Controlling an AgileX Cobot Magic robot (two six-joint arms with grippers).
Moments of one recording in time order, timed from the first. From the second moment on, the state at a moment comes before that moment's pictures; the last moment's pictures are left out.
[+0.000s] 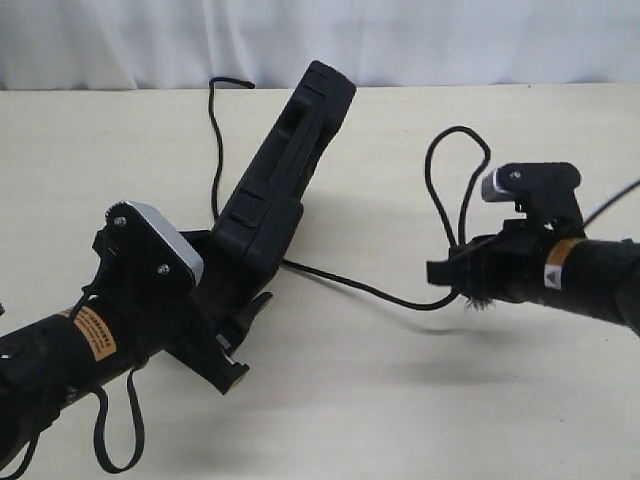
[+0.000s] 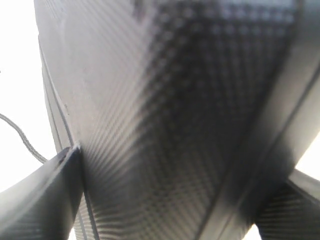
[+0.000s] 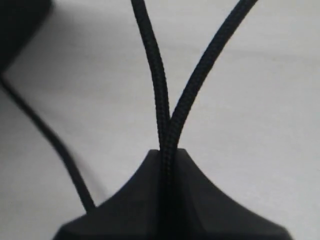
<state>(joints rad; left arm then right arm) -0.67 1.61 -0.30 -0.23 -0.78 0.33 0.28 1.55 -0.45 -0.38 -0.31 0.52</state>
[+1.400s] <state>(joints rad) -0.67 1.61 -0.30 -0.03 -0.70 0.51 0.28 1.45 -0.28 -0.93 -0.67 0.56</state>
